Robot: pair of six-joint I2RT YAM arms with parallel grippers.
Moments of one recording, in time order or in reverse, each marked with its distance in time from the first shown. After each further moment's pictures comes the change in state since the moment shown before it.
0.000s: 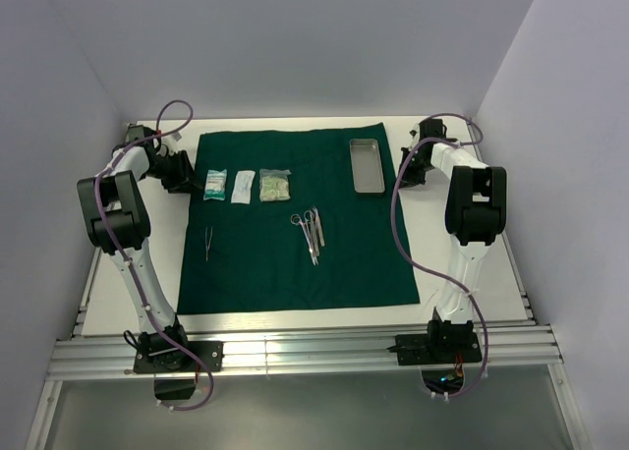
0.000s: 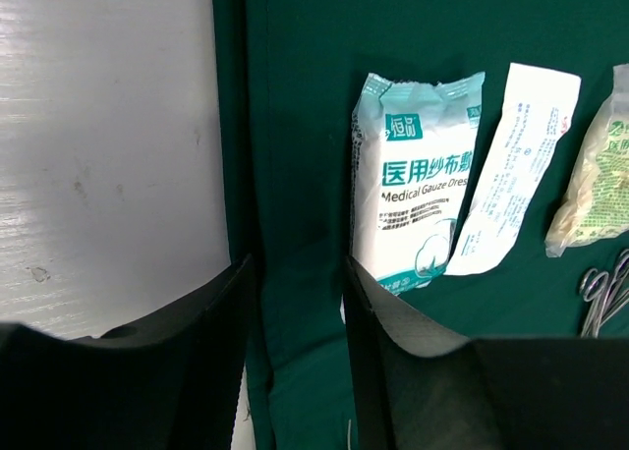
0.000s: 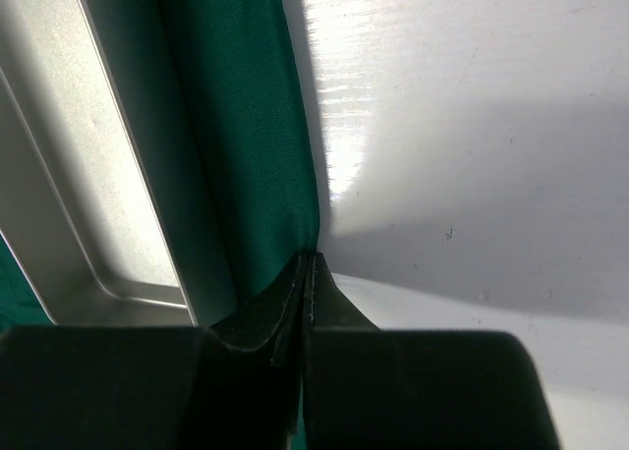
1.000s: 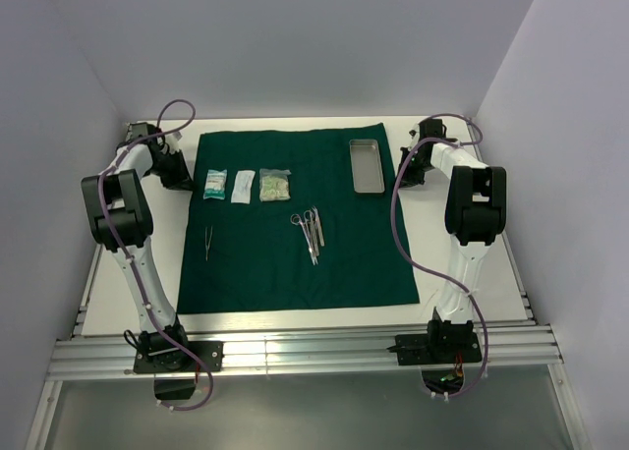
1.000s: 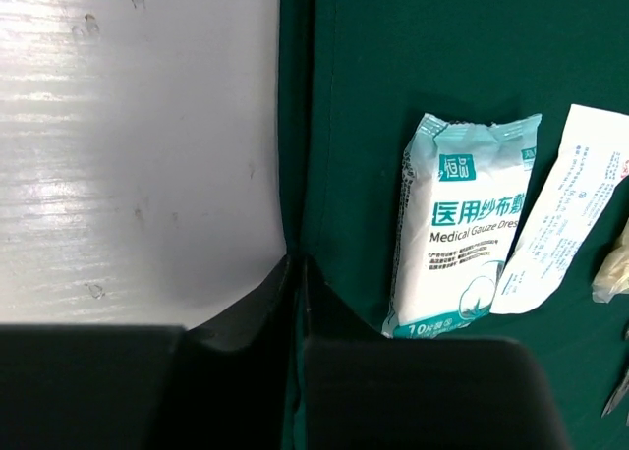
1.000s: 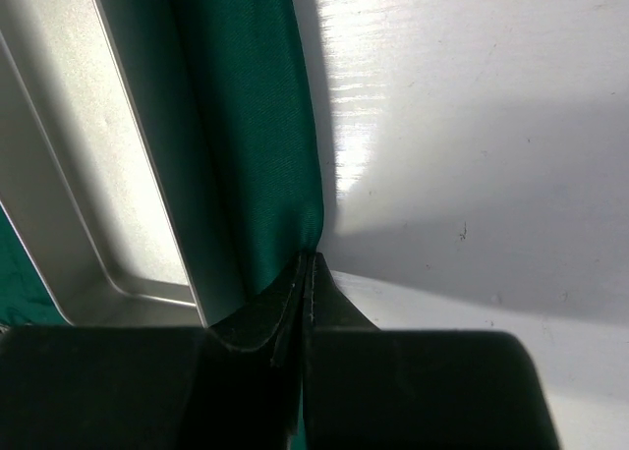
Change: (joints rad) left arm -0.021 0.035 0.048 0.000 -0.122 -0.010; right arm 0.001 0.000 0.000 0.000 -0.020 0.011
